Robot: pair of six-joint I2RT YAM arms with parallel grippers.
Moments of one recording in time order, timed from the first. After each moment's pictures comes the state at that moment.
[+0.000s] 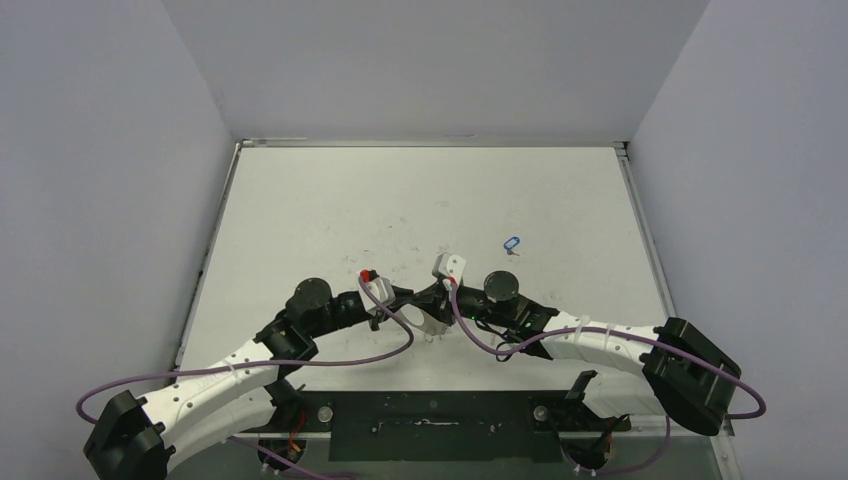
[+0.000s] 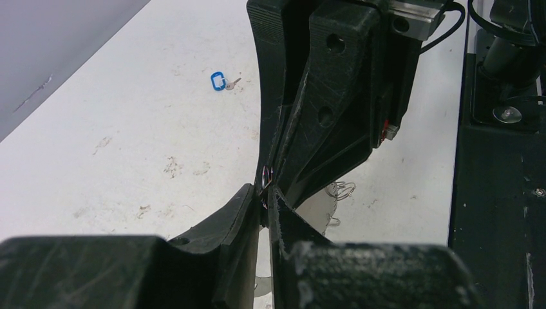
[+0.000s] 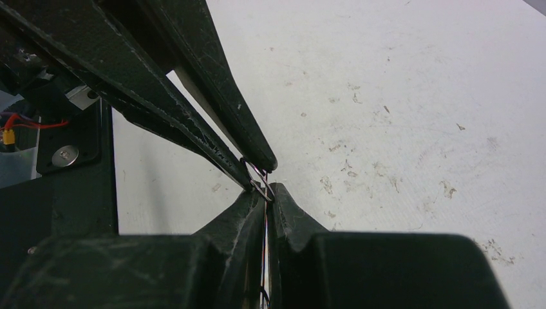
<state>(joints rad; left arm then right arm) -0.79 0.82 0.36 0.37 0.38 0.17 0.92 1.25 0.47 0.62 -0.33 -0.03</state>
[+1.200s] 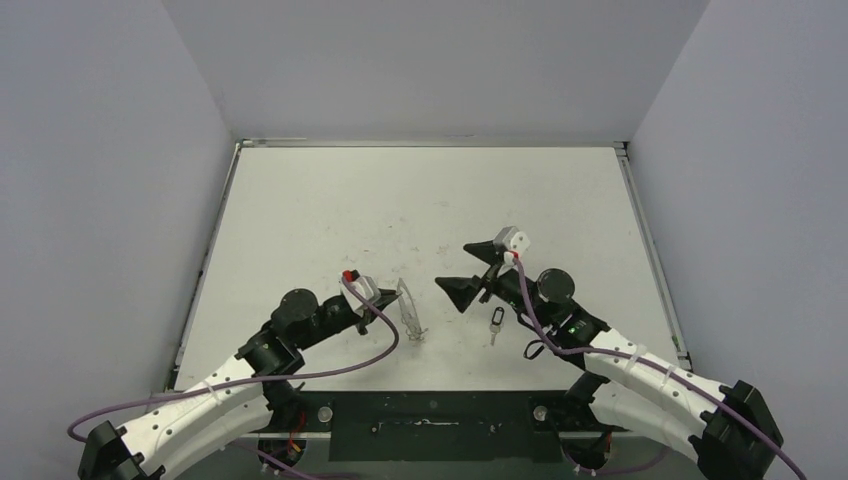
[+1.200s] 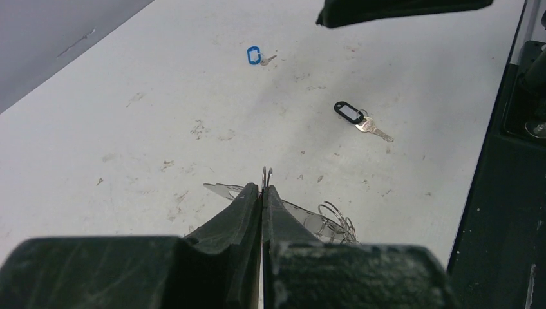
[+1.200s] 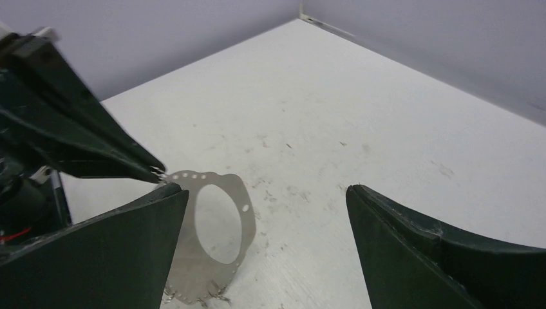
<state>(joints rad) -0.79 0.64 0.34 0.21 0.23 0.11 0.79 0.91 0.43 0.54 -0.24 0.07</state>
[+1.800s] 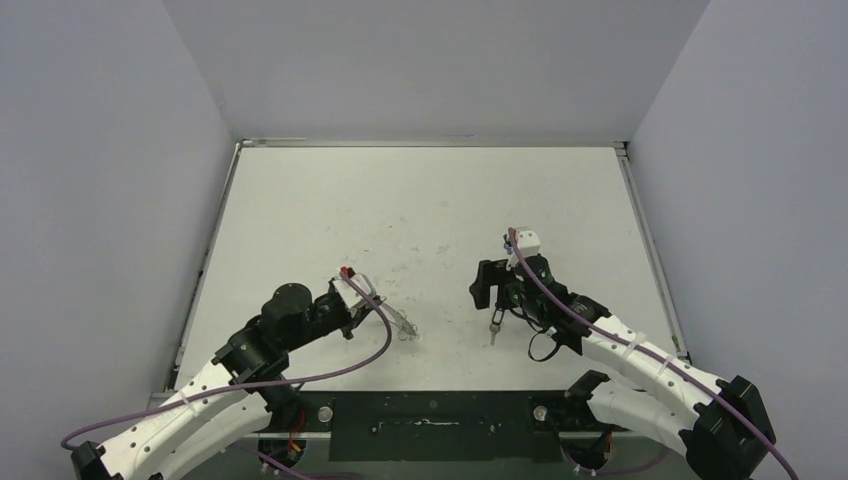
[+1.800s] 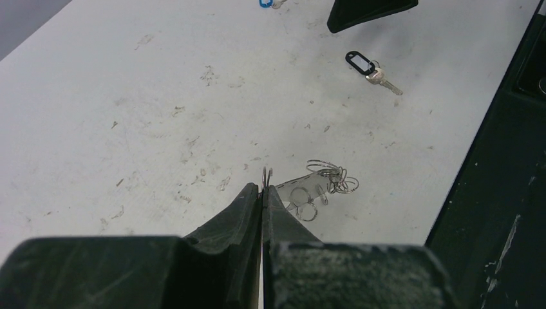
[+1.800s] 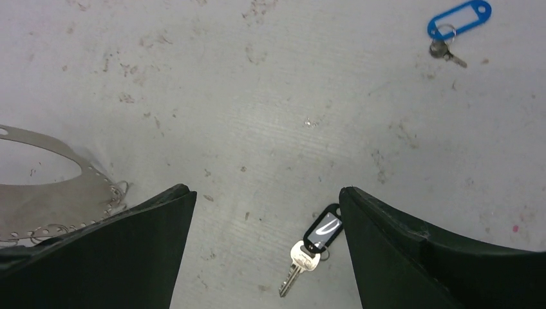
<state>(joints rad) -0.79 0.55 0.49 -0.21 0.15 0.12 0.67 0.96 0.54 -0.16 0.12 0.39</state>
